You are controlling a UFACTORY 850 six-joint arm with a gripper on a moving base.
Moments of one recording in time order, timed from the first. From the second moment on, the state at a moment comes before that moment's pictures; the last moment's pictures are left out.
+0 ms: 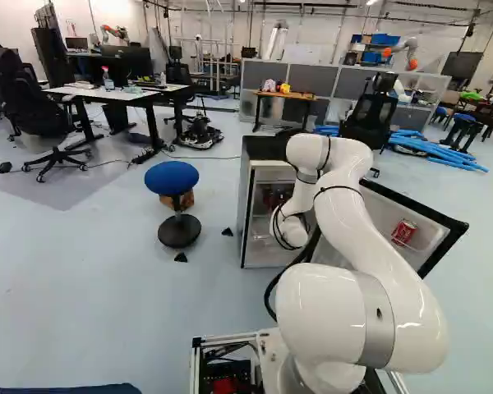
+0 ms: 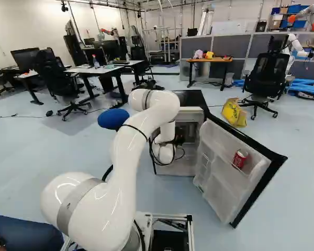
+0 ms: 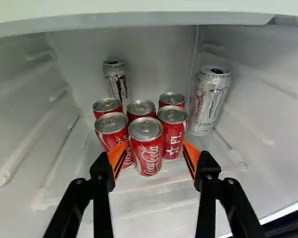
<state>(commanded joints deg) -17.4 -75.8 -71.6 -5.6 76.5 0.0</state>
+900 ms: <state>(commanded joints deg) -16.2 -78.0 -75.8 -5.6 76.5 0.0</state>
